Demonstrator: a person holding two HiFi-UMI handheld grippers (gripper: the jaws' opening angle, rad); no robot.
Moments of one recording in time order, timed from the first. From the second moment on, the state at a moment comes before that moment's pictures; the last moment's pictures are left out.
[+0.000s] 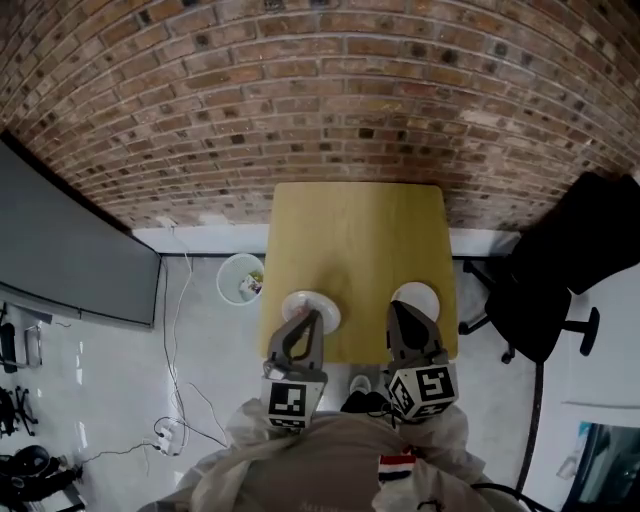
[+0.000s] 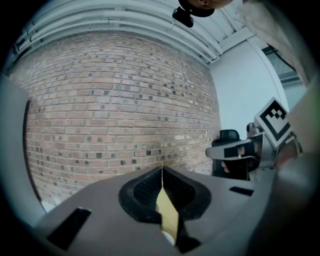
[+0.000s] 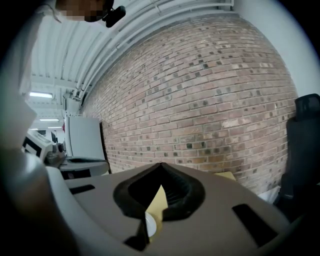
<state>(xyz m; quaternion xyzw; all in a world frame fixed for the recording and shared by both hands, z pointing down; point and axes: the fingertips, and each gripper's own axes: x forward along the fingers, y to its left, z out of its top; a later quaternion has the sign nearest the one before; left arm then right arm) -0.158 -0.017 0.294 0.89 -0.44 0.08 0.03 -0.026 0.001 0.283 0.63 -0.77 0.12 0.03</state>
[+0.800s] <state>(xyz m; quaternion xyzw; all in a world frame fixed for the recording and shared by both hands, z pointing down) -0.118 0.040 0.302 0.87 -0.47 0.10 0.01 0.028 0.067 0.312 0.61 -0.78 0.15 0.02</state>
